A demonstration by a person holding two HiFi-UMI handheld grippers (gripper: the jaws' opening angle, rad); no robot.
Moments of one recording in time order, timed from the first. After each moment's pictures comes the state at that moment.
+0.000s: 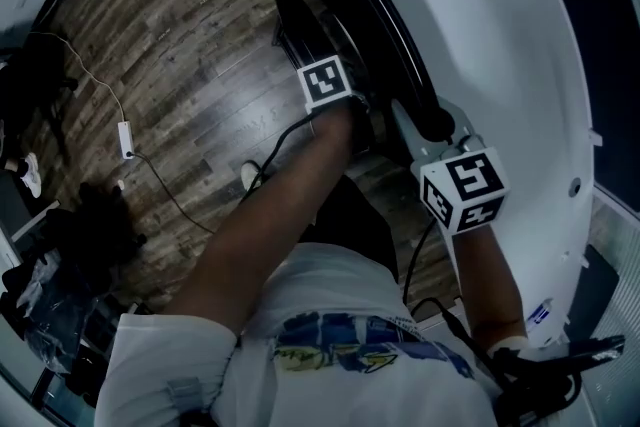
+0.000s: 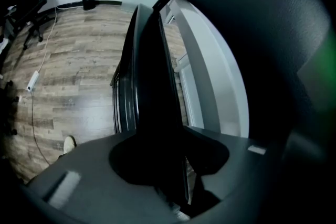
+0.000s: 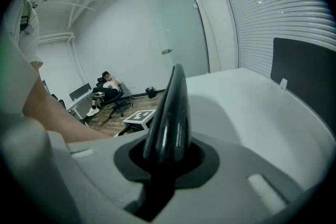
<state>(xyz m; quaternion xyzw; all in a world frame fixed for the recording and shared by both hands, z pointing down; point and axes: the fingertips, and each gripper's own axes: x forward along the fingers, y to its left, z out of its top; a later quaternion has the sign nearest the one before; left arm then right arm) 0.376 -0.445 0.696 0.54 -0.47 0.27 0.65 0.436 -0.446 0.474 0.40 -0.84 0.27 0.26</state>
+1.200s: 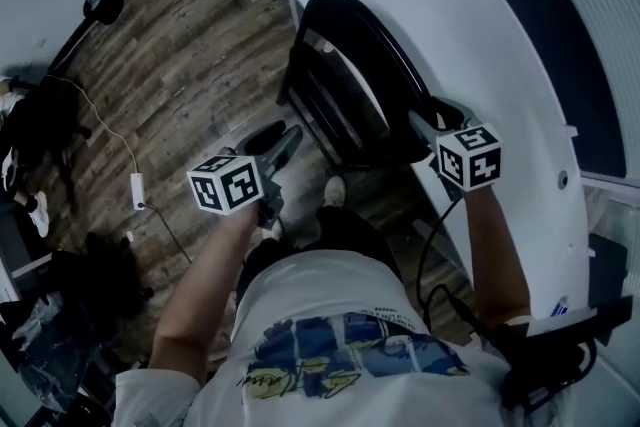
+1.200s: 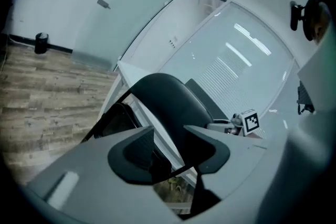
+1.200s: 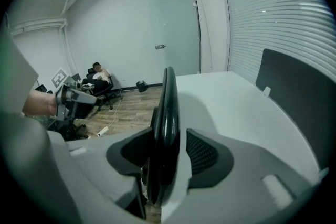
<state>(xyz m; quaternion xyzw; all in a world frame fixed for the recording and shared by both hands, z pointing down) 0.223 -0.415 0.470 0.81 -0.38 0.07 0.44 0.468 -0.441 0.466 0.44 -0.81 0.25 0.31</state>
